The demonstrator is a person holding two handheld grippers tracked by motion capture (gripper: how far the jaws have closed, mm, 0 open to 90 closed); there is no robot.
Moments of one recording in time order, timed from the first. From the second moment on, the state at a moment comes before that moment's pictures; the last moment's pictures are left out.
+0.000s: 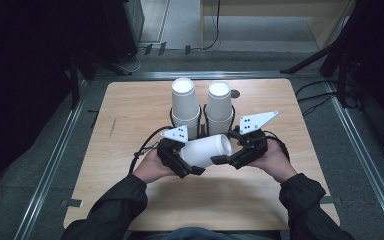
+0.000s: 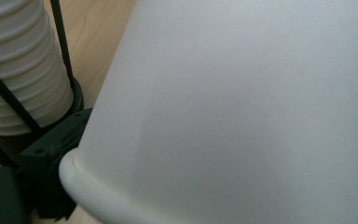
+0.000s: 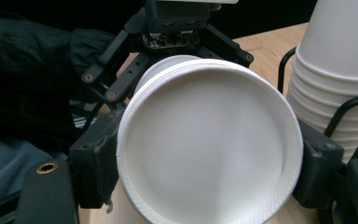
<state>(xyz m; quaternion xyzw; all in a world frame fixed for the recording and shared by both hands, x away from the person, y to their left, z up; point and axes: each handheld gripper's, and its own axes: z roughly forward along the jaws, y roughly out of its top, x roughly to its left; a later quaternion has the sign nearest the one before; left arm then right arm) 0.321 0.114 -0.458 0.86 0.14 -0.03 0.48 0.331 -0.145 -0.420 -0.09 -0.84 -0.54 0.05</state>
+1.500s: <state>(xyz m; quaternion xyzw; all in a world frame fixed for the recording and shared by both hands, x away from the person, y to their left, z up) 0.335 0.138 -0.441 0.92 0.17 0.01 0.35 0.340 -0.156 -0.440 -0.12 -0.88 -0.46 0.00</state>
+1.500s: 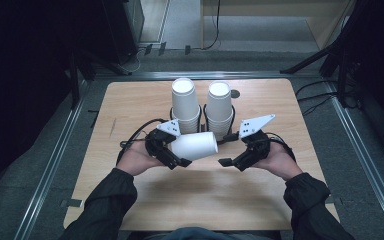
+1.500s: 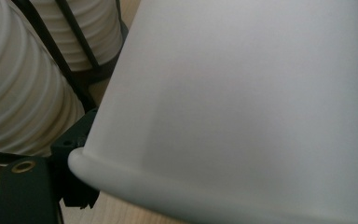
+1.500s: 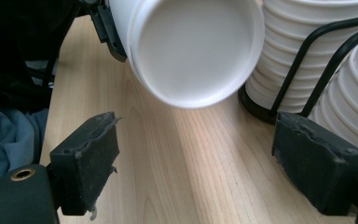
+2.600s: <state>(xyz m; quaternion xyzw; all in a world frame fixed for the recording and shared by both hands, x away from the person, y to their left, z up) 0.330 0.090 -0.465 0.96 0.12 -0.04 0.27 0.325 -0.113 -0.458 -0.04 -0.92 -0.38 0.00</state>
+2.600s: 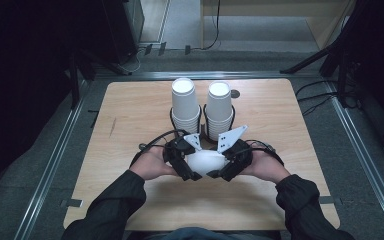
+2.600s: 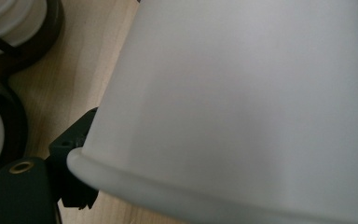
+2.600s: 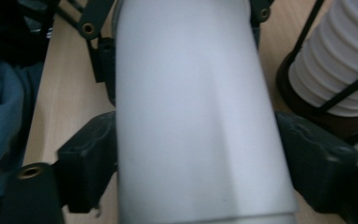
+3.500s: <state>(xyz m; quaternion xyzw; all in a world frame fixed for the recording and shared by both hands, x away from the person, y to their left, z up) 0.329 0.126 -0.443 0.89 0.17 -0.02 0.42 0.333 -0.135 -0.447 -0.07 -0.90 -0.43 0.00</state>
